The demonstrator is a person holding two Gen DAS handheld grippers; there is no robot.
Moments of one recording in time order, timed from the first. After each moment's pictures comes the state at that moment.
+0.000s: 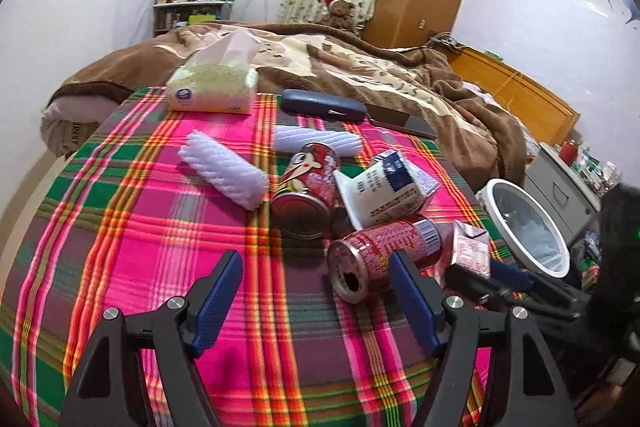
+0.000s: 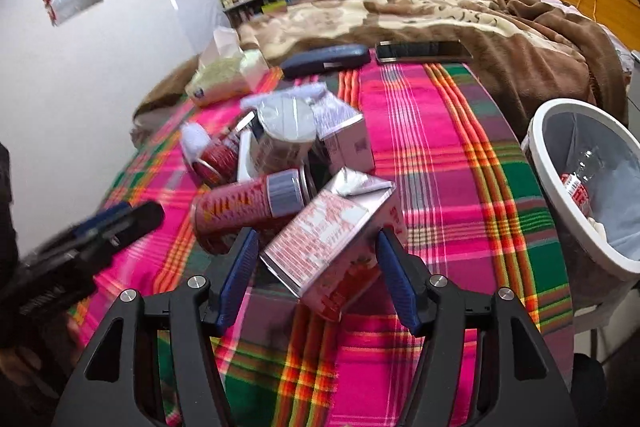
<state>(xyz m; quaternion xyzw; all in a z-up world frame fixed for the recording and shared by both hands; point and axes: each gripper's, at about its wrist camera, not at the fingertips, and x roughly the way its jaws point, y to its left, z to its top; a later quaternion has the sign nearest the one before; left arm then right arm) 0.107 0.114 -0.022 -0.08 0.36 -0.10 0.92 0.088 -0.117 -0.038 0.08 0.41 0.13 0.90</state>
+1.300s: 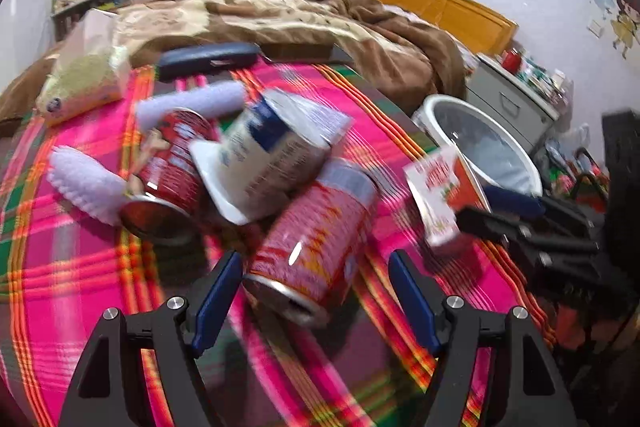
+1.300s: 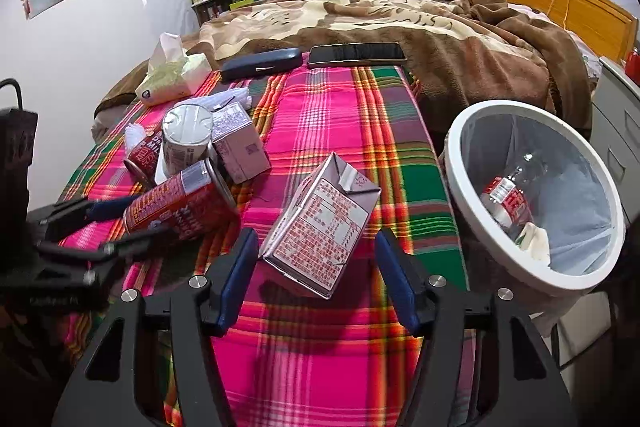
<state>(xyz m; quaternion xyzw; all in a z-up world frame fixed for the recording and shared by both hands) 0.141 0.036 -0.048 0.01 0.44 -0.25 0.86 0.089 -0.171 -0.033 0.05 0.41 0.07 0.91</state>
